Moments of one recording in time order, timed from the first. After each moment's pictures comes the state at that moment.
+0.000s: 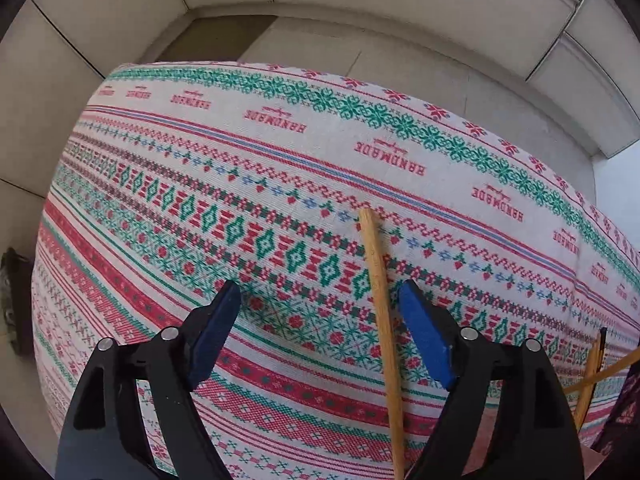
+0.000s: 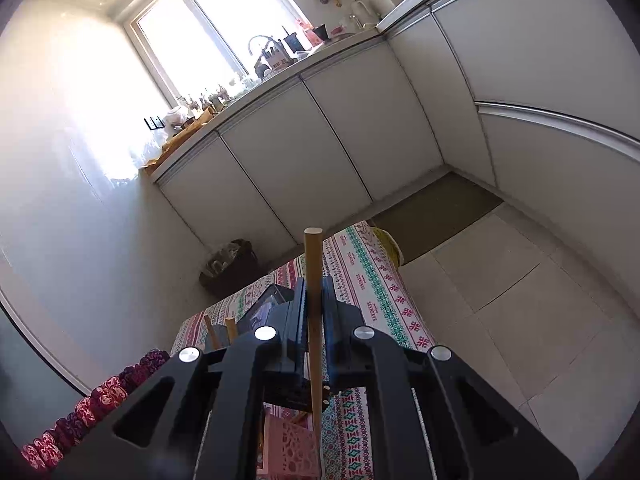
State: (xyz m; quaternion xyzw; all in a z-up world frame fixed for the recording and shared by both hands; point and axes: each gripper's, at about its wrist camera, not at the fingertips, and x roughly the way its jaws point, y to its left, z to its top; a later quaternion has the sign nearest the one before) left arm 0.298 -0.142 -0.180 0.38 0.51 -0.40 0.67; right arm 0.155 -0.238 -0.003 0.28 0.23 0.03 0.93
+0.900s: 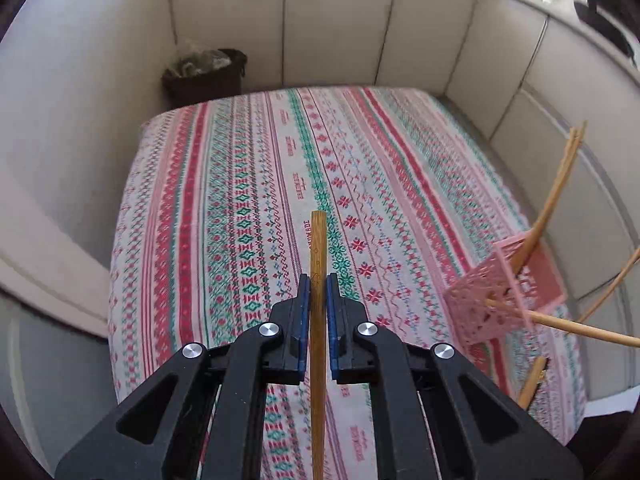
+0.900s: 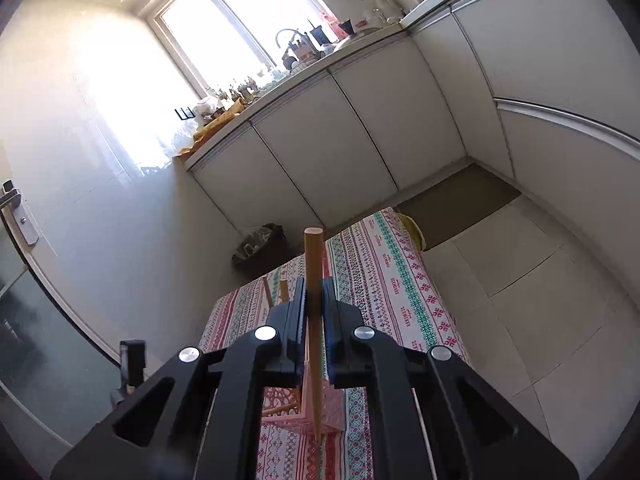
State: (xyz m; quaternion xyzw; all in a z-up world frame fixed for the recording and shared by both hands) left arm 0.146 0.138 -0.053 -0.01 0.45 -0.11 0.88; right arm 0.084 -0.235 0.029 0.28 0.23 0.09 0.93
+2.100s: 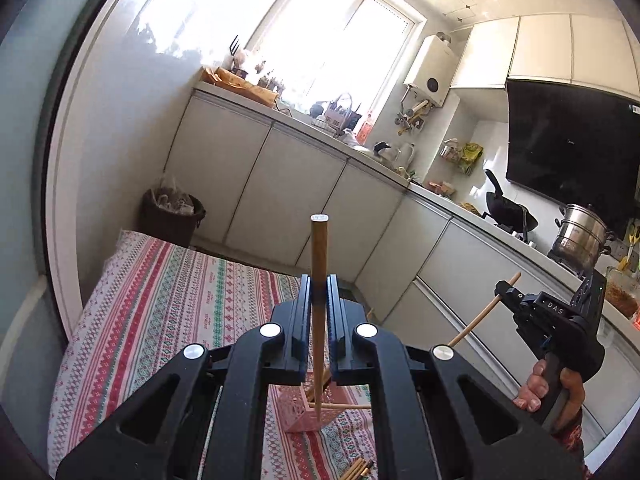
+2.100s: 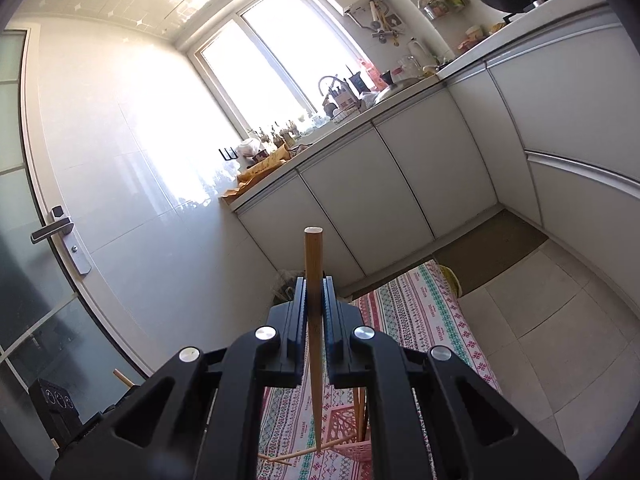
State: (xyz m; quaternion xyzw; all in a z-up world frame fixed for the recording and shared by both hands) left arm 0.016 0.122 0.081 -0.19 0.16 -0.17 0.95; right arm 0.059 -0.220 0.100 0.29 0.14 0.12 0.94
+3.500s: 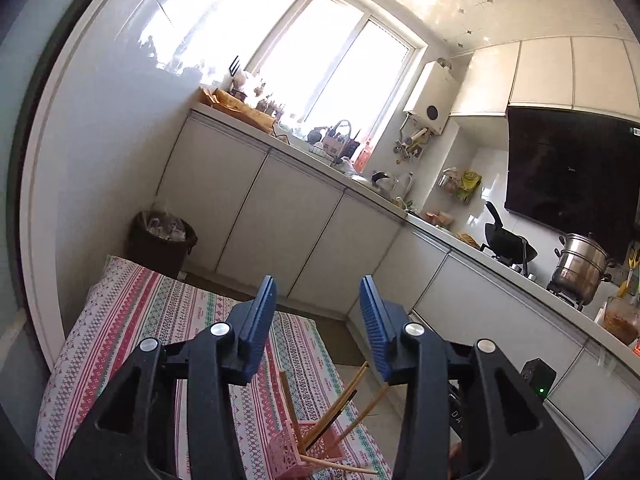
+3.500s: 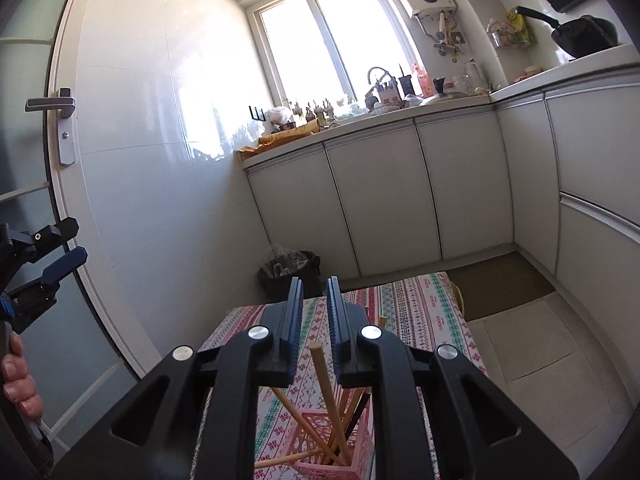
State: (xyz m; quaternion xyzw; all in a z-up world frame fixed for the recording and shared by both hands) left arm 0.042 0.131 0.107 -0.22 0.12 -0.17 0.95; right arm 0.106 -0.137 0.040 0.14 0.13 0.14 0.97
